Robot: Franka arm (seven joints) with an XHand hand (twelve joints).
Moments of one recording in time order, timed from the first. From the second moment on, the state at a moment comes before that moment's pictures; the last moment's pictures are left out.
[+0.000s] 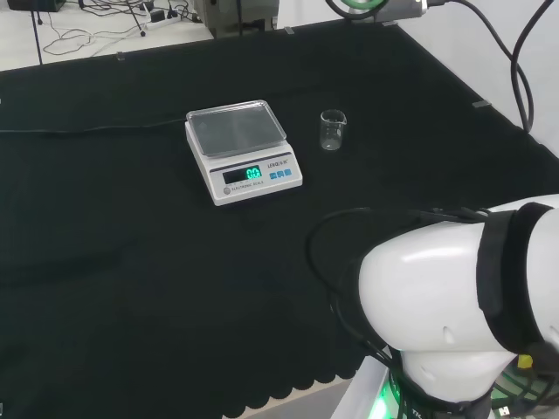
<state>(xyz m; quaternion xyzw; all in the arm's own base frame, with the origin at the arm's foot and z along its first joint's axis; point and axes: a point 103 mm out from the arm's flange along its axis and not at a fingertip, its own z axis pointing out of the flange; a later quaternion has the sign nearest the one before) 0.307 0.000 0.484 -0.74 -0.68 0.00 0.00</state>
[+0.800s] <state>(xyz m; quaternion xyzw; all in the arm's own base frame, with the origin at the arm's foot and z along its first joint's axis) 0.347 -0.018 0.455 -0.75 -0.66 0.03 0.03</state>
